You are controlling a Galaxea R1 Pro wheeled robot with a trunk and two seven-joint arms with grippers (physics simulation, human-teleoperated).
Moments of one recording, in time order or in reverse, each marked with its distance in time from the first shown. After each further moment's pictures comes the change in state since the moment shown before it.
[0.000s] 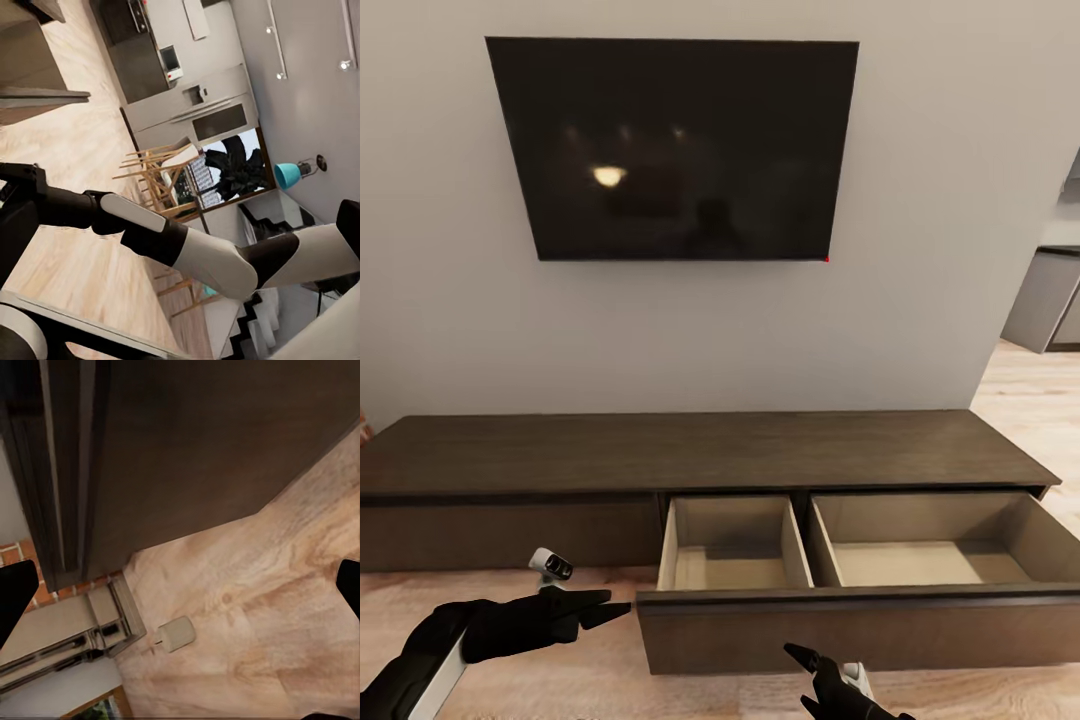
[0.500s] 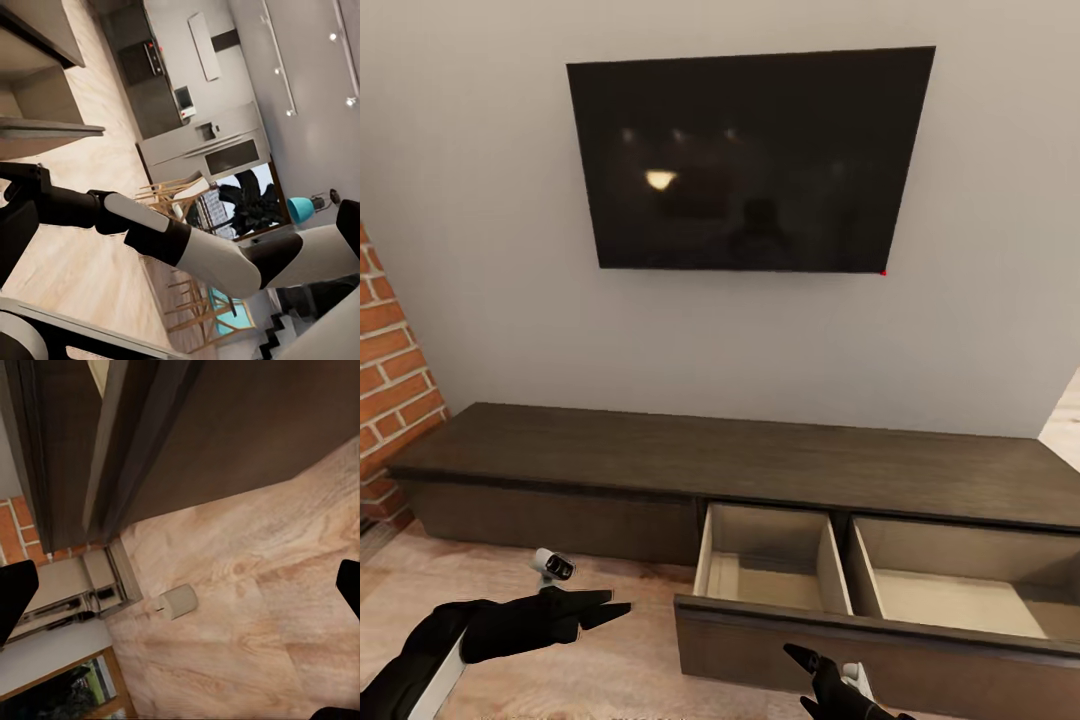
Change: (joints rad) left arm 0.000 0.001 0.001 0.000 -0.003 -0.001 0.007; right arm 0.000 0.001 0.001 0.001 -0.002 0.001 -0.002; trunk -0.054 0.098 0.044
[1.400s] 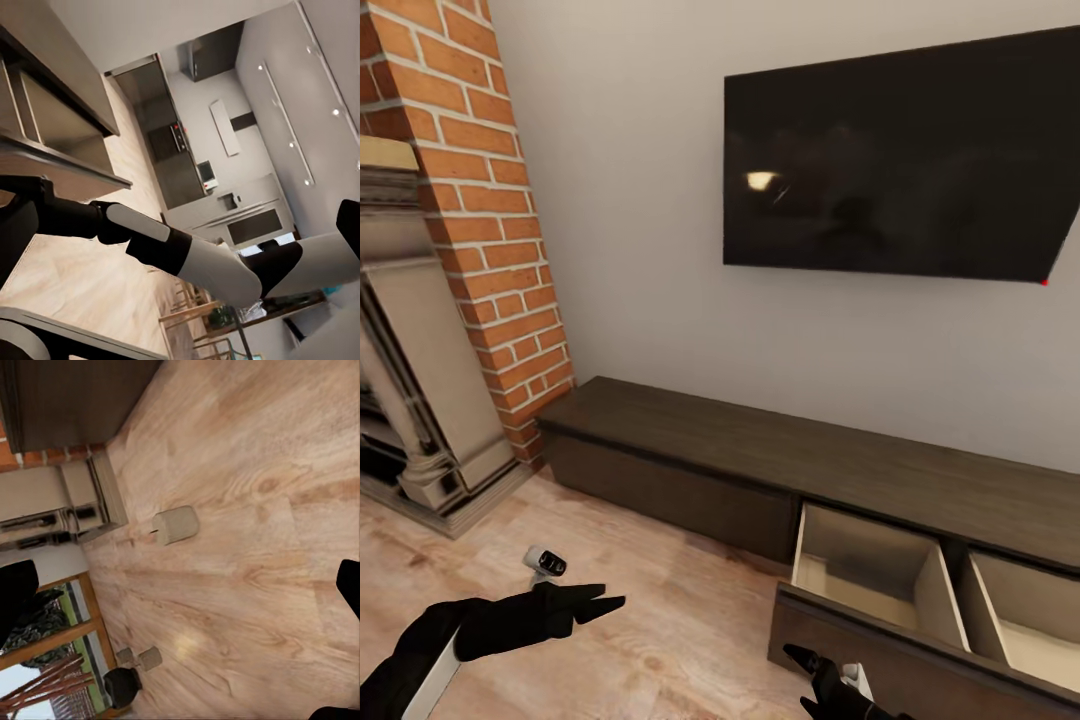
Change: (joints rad) left arm 0.000 0.002 0.032 0.001 0.002 0.000 -0.001; right arm 0.000 0.001 0.001 0.000 0.000 -0.002 -0.004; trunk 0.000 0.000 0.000
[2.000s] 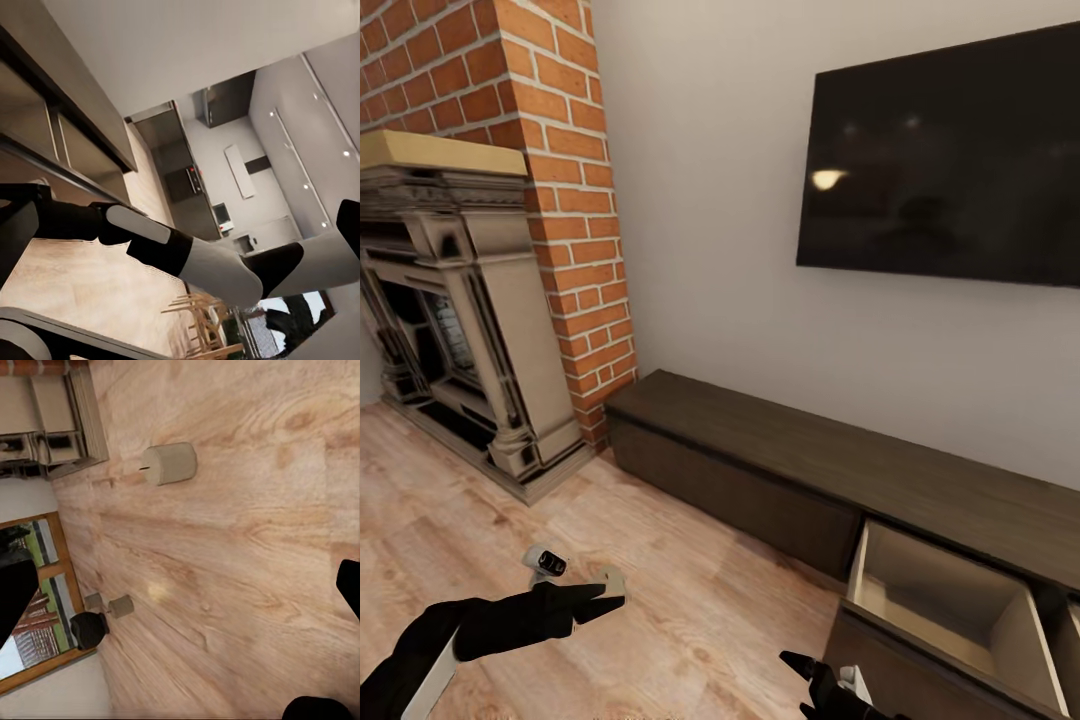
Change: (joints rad) left arm 0.000 0.001 0.001 0.000 0.000 0.000 0.001; right arm 0.000 0.006 0.001 -0.001 0.063 0.000 -0.001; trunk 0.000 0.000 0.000
